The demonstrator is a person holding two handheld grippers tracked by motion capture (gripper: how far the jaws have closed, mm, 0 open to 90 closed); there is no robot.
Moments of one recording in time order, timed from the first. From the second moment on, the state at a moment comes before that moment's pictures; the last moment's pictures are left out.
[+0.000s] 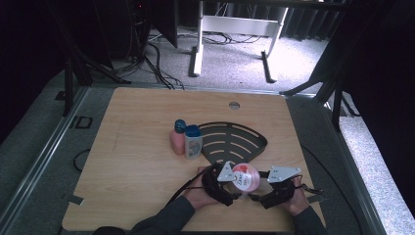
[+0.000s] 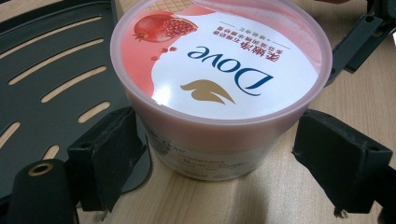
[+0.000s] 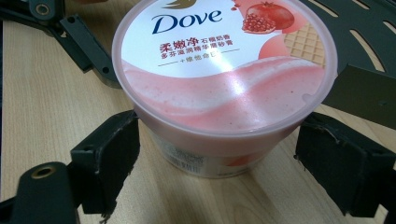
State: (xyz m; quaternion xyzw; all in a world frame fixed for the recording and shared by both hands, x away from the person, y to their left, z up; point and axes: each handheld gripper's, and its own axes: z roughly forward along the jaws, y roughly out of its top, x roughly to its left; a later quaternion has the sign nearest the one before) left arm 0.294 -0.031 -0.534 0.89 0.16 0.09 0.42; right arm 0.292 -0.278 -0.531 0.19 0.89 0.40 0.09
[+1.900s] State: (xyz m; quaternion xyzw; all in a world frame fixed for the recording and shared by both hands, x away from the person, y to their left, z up) left arm 0.312 -0.039 -0.493 0.88 0.16 0.10 0.43; right arm 0.306 -0.288 -0.491 0.19 0.88 0.42 0.11
